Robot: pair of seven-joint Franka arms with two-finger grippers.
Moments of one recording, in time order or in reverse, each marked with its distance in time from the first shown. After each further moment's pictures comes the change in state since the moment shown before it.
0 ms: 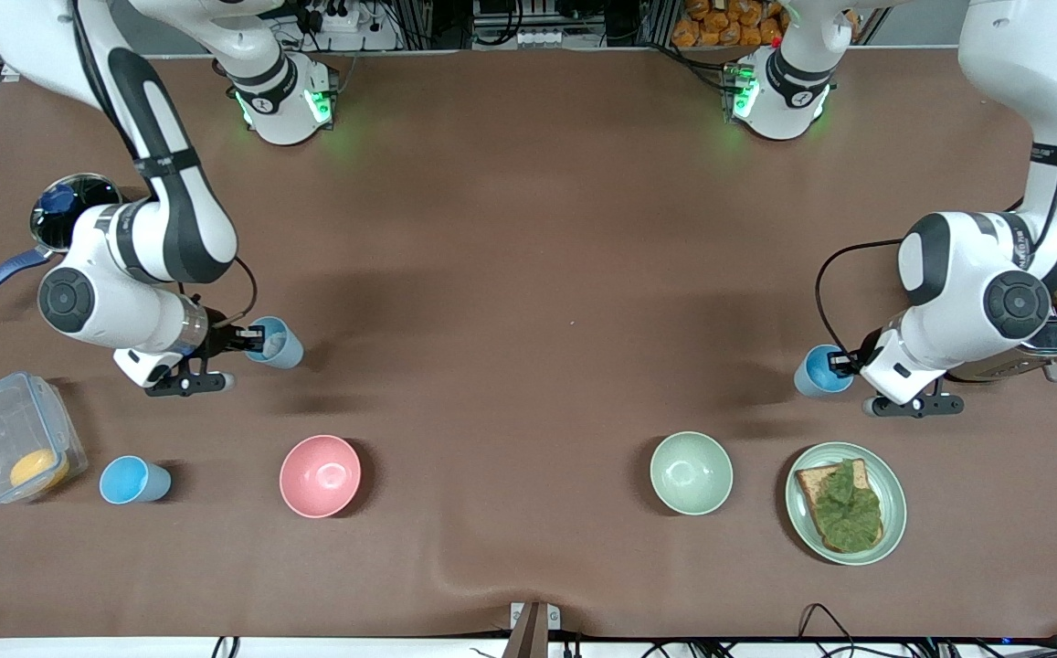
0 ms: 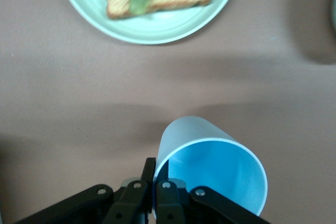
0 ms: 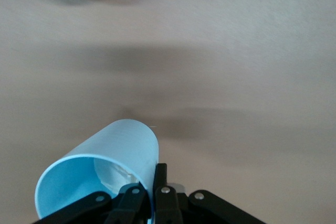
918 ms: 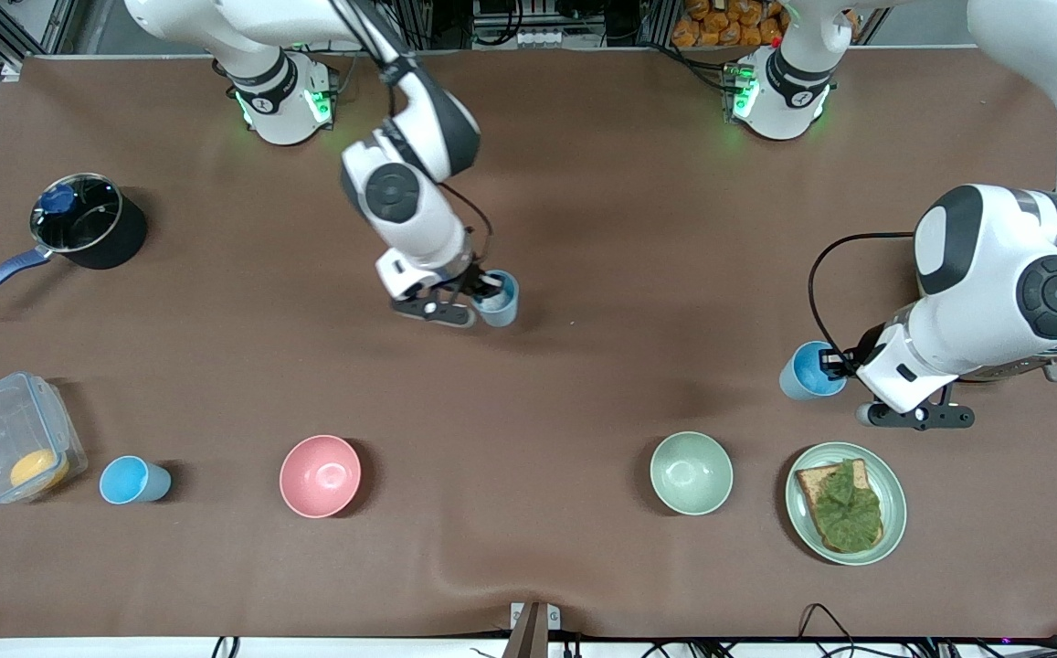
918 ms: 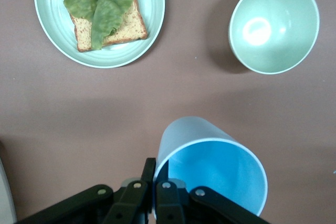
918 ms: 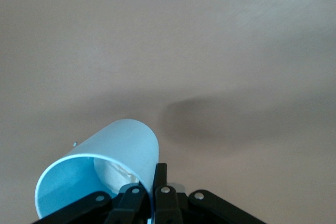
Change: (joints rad) left arm -0.005 -0.003 -0.097 0.260 0.000 -0.267 -0.055; right arm 0.608 0.111 0.008 0.079 0.084 0.254 0.875
